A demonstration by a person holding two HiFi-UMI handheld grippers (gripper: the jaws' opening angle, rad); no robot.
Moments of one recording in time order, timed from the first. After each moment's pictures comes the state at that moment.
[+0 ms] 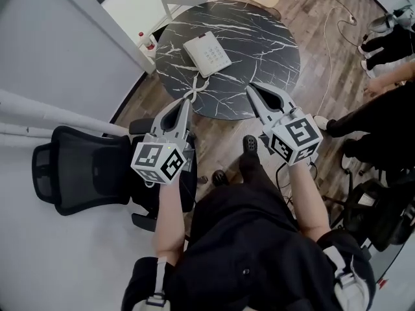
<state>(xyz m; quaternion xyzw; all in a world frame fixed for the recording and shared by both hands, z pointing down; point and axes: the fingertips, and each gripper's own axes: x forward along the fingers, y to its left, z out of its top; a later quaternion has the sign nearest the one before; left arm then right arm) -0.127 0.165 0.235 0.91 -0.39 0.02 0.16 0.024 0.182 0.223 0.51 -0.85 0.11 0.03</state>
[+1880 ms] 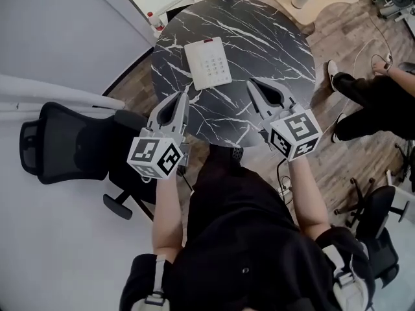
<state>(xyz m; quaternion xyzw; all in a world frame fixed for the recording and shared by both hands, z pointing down) -0.050 0.027 0.282 0.83 -0.52 0.04 0.21 0.106 0.000 0.286 0.39 -0.90 0.16 0.09</state>
